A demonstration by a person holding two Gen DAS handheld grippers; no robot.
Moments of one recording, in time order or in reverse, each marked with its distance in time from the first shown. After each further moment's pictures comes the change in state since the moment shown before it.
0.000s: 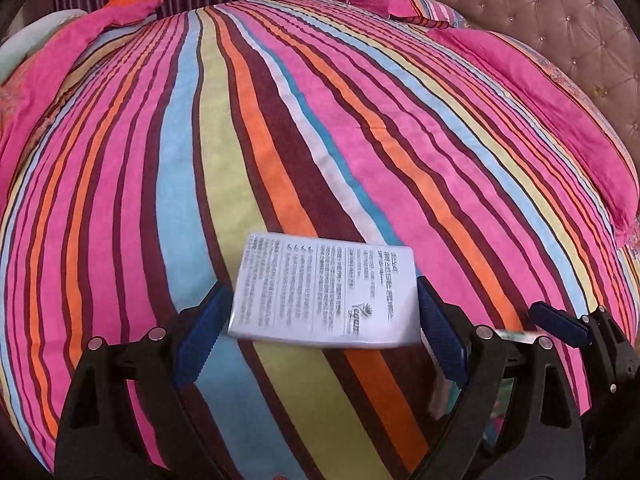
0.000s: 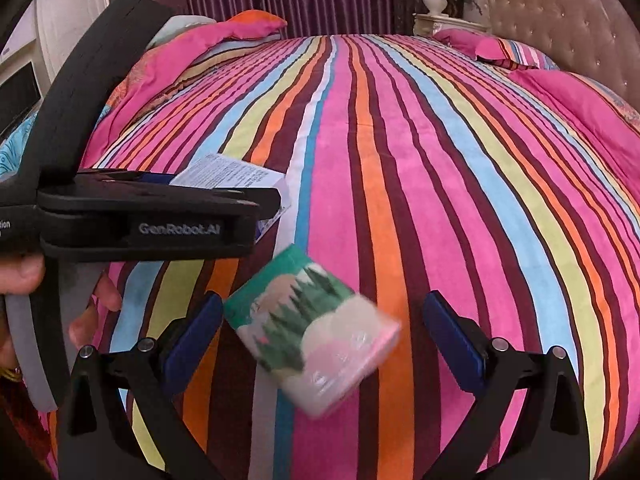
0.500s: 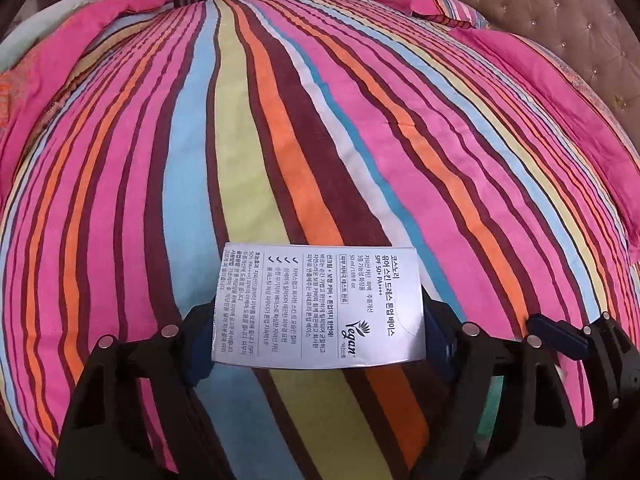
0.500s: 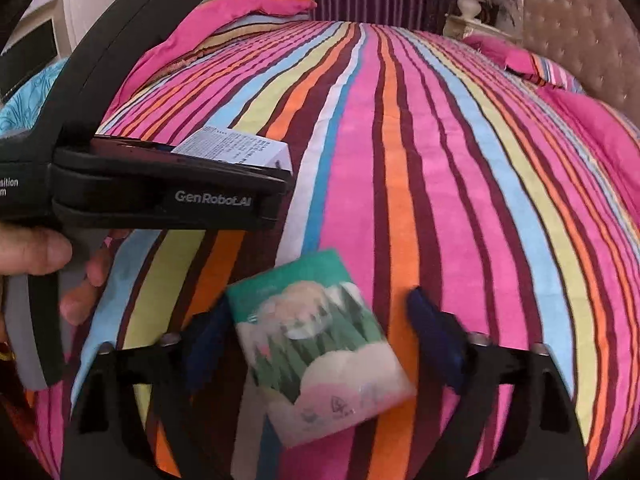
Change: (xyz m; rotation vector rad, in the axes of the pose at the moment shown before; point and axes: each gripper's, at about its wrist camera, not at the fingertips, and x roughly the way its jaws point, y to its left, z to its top) left arm 0.011 0.007 0.001 -0.051 0.012 0.028; right arm 0.011 0.010 0.000 -0.133 0.052 -0.004
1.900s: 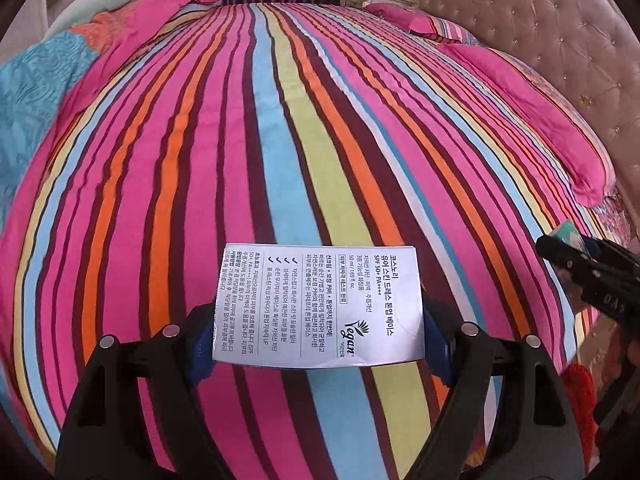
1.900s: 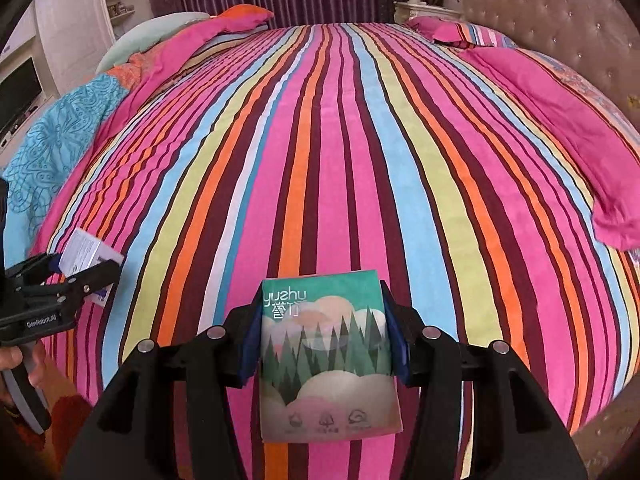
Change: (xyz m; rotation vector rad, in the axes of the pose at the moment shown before) left arm -0.157 -0.025 -0.198 -0.123 -0.057 0.013; right arm -0.137 -0.042 -0.101 0.156 0.017 -0.023
